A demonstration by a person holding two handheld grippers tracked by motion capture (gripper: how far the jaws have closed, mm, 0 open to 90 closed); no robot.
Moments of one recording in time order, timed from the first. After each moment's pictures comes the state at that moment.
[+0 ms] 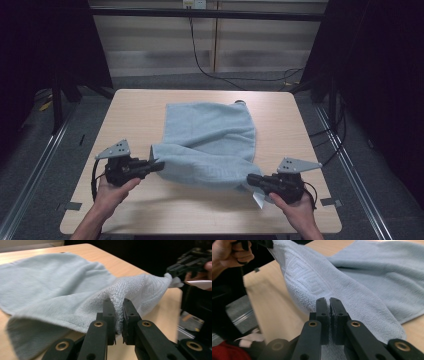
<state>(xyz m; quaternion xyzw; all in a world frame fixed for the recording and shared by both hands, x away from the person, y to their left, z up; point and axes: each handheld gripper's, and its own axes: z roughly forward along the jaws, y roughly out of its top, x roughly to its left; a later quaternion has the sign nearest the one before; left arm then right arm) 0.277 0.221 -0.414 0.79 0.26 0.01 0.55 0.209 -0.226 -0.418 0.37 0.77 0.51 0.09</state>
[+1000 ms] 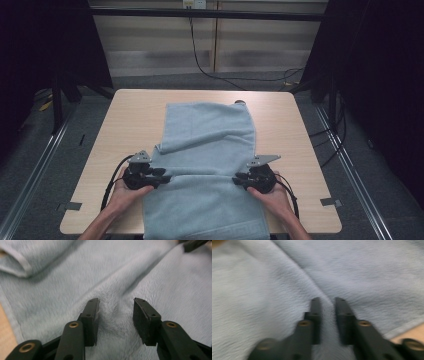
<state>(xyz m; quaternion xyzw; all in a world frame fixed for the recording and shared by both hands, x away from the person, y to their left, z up) 0.314 0.203 -0.499 0.85 0.32 0.01 0.41 0.271 -0.193 -0.492 0.37 0.84 0.40 0.08</state>
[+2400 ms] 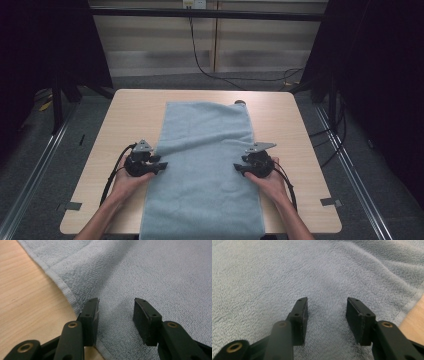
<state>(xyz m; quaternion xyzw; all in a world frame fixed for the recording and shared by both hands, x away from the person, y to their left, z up) 0.356 0.203 -0.501 0.86 0.33 0.10 0.38 0.321 -0.199 -0.504 0.40 0.83 0.35 0.15</state>
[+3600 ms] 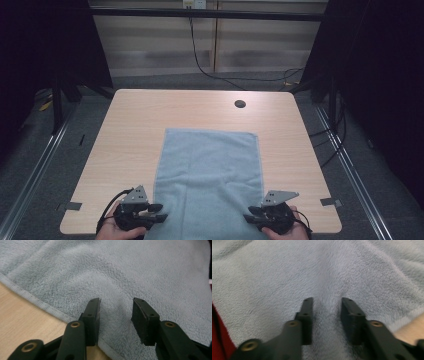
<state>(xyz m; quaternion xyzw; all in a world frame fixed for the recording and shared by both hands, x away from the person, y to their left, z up) 0.225 0.211 -0.490 0.87 0.27 0.00 0.40 0.175 -0.212 -0.492 0.38 0.85 0.37 0.06</state>
